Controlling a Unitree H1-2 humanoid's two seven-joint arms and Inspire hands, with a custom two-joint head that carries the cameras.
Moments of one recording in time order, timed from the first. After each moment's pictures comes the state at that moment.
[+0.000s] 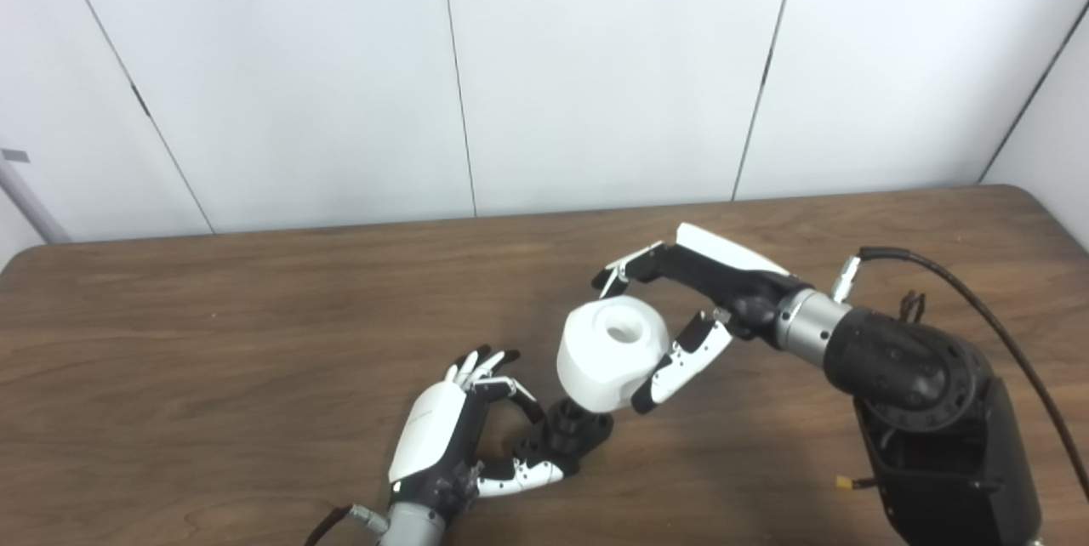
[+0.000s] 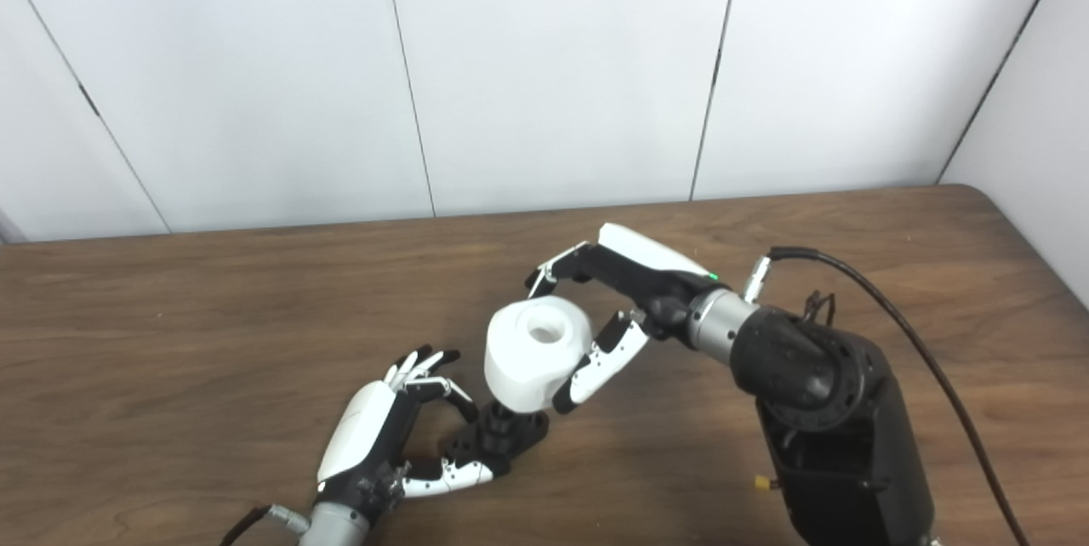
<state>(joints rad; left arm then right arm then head) -0.04 0.05 -0.33 -0.12 0.67 0.13 -0.04 -0.41 -0.25 0.07 -0.51 -0.68 0.47 0.98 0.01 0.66</state>
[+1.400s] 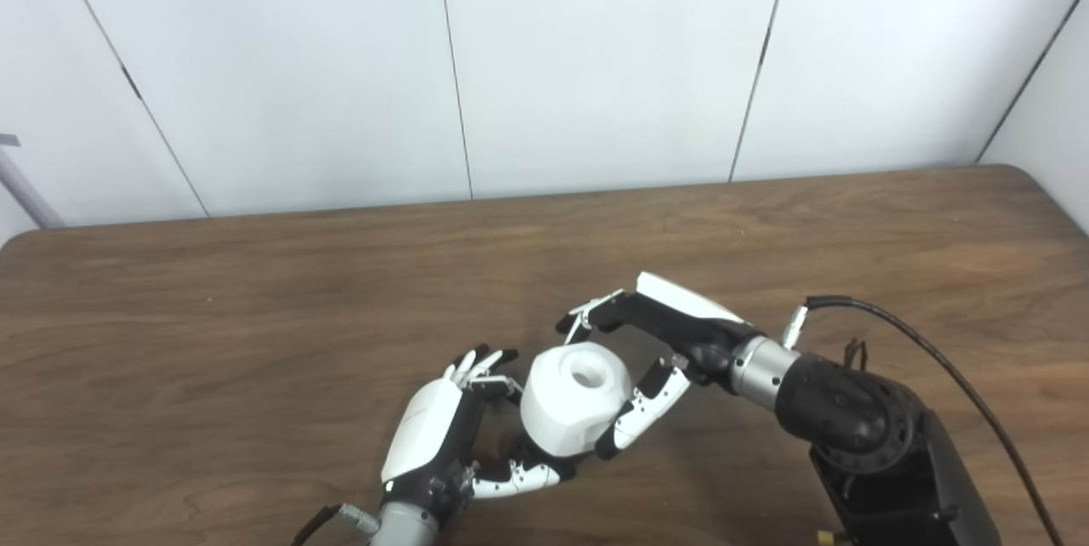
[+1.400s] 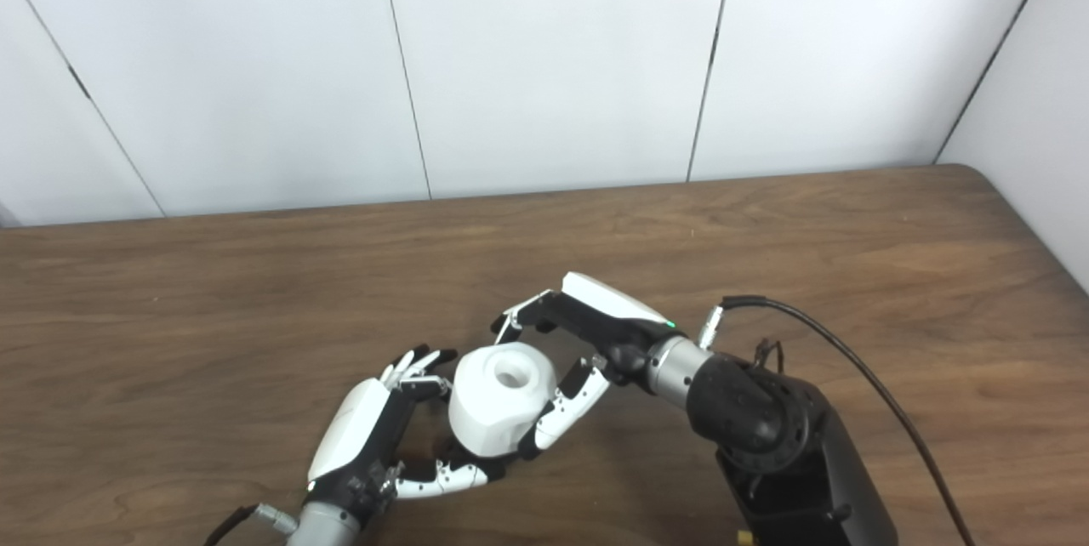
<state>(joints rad) 0.02 0.07 -0.34 -0.24 0.67 0.19 -0.10 -0.31 -0.25 0.25 -0.45 -0.59 0.47 0.76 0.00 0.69</state>
